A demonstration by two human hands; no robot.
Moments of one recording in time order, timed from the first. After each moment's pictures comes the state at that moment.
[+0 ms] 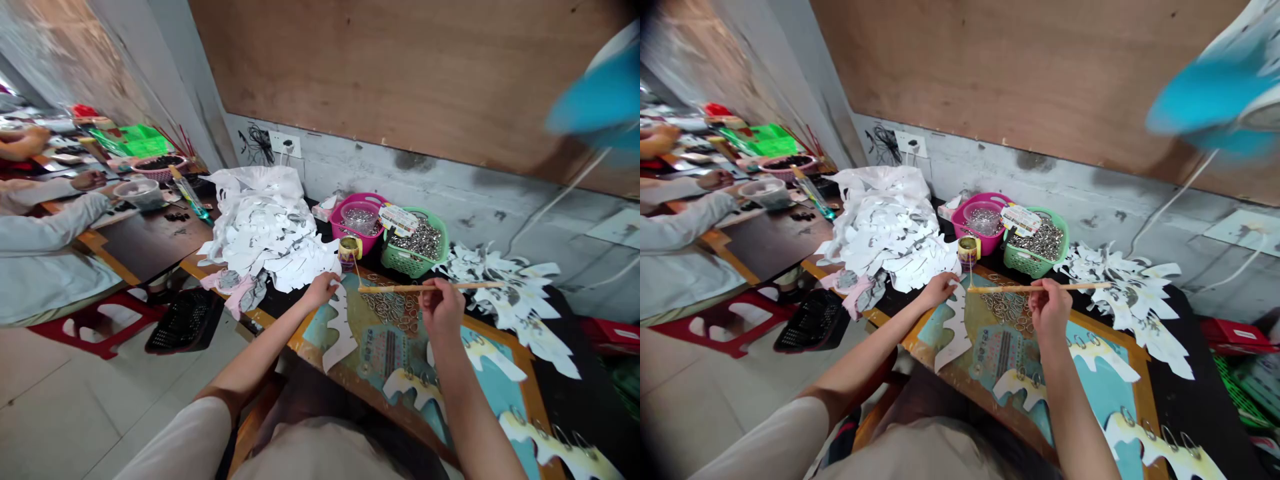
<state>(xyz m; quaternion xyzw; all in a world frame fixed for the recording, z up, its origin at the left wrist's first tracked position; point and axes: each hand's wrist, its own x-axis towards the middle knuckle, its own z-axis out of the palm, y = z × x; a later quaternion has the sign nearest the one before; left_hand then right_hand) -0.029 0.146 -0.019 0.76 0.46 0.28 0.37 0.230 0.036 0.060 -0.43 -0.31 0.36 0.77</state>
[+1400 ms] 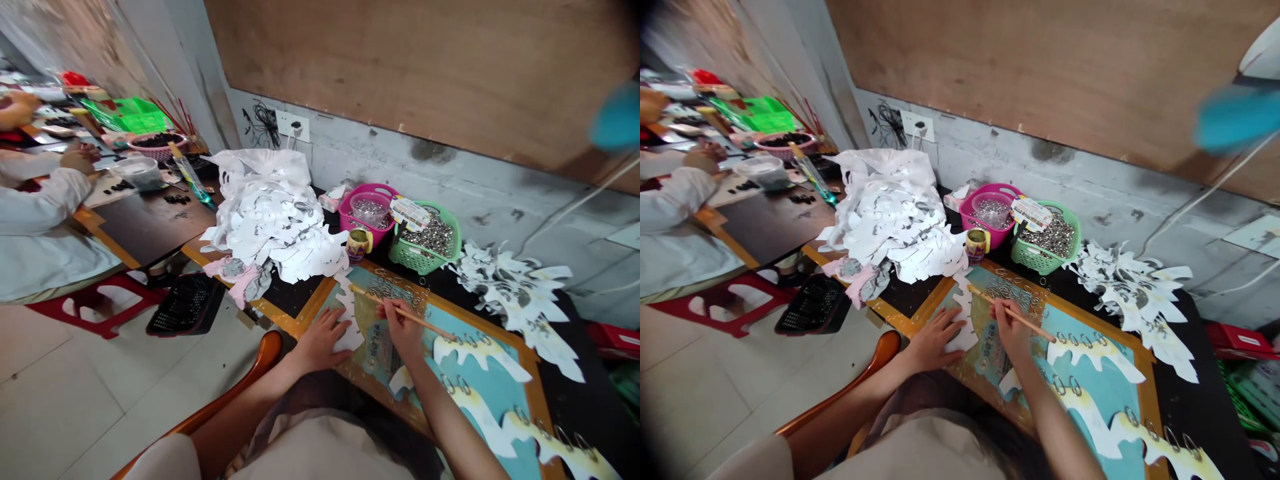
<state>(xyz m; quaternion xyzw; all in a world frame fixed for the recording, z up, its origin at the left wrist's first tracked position) -0.058 0.016 -0.040 0.91 0.34 0.19 0.16 0.169 0.007 -0.009 -0.59 -0.52 0.29 0.55</state>
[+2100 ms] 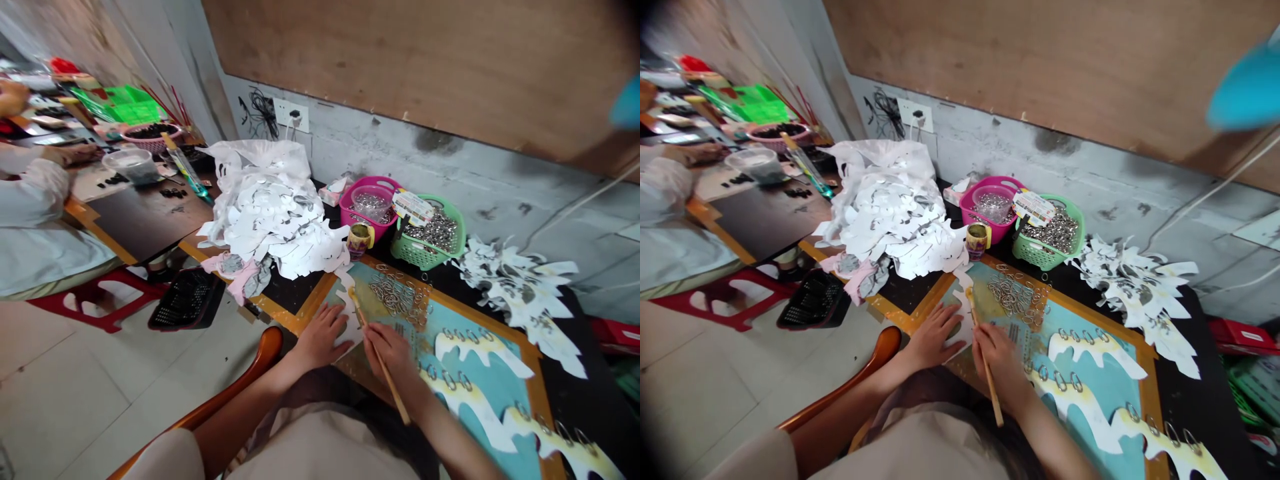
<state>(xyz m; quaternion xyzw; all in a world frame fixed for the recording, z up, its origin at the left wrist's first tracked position) -0.055 0.012 -0.039 0.89 0.37 0.23 0.13 0.145 -0.044 -0.004 -0.51 -0.80 0.02 0.32</state>
